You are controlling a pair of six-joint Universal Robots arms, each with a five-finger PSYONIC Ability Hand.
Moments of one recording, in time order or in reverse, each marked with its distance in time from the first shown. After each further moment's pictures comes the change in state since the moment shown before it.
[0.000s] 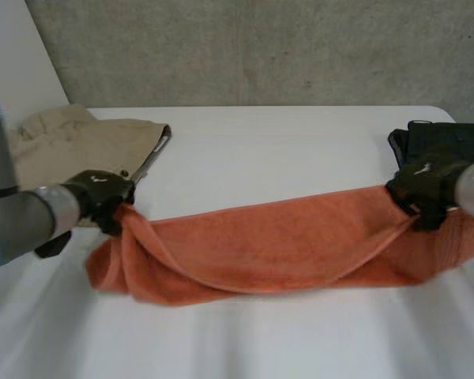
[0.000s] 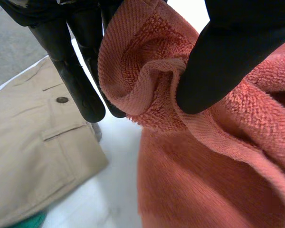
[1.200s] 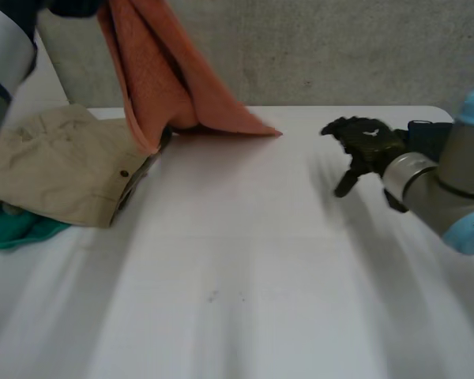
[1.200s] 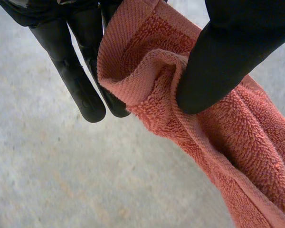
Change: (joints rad) left arm -0.203 0.434 0.089 0.542 -0.098 -0.104; right arm 0.142 0.189 -0.010 -0.662 -0.056 0.679; left_hand 0.000 0.003 0.003 0.004 0.000; right_hand -0.795 -0.948 -0.978 -0.954 -0.924
